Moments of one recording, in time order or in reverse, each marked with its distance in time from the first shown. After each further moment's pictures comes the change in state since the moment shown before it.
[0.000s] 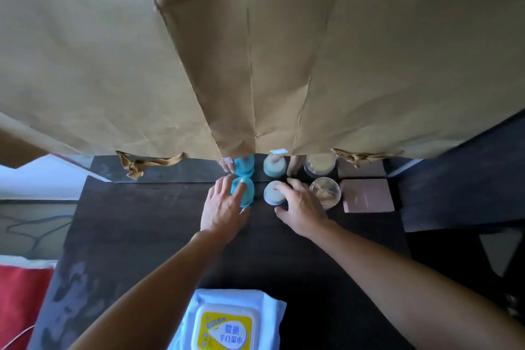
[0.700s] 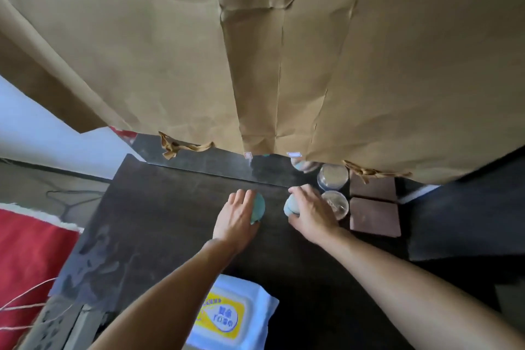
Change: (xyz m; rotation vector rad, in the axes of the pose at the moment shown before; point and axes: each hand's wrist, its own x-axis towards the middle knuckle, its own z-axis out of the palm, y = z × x) left_hand -0.041 0.036 -0.018 -0.215 0.001 -0.214; right_hand -0.008 0.004 -0.023 -0.103 -0.084 -0.109
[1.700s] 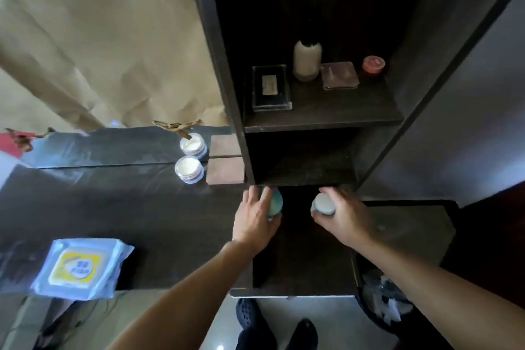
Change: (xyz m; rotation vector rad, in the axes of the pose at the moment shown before) left_hand -0.089 0.391 0.125 -0.046 -0.038 0.156; right_hand -0.307 0.320 -0.138 0.110 0.347 0.175
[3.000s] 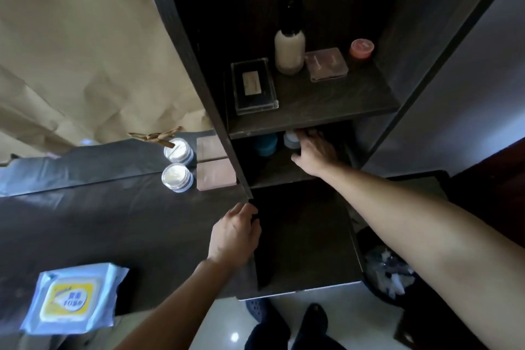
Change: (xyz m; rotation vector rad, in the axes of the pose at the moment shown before) left_hand -0.012 -0.022 -0.033 -0.065 0.001 0.062; right_hand 0.136 -0.024 0.015 -0.215 -0.150 0.135
